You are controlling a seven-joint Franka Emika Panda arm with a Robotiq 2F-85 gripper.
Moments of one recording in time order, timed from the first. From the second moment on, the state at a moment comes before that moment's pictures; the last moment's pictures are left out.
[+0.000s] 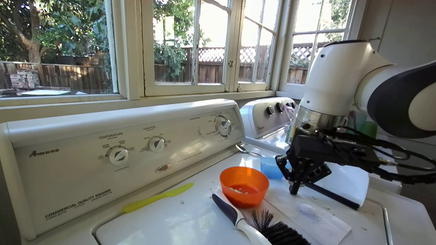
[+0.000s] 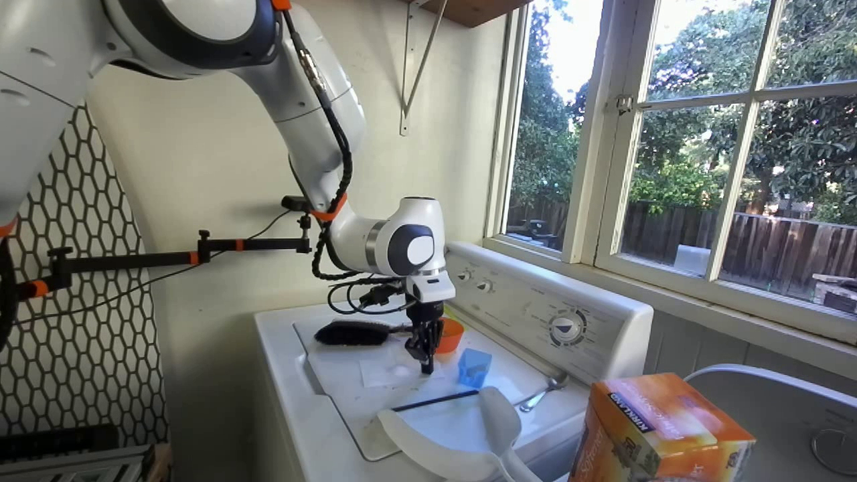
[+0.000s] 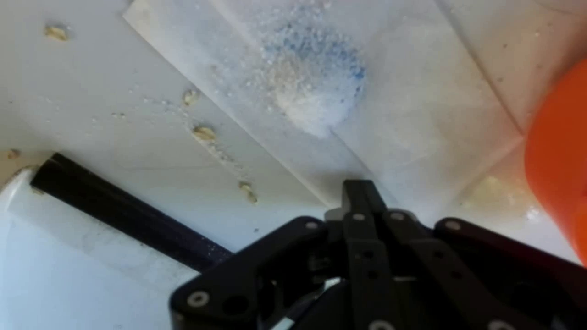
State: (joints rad) arm 0.46 0.40 0.05 -2.09 -0.24 2.59 1.43
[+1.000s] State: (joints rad) arm 0.46 0.34 0.07 -2.11 -0.29 2.56 1.45
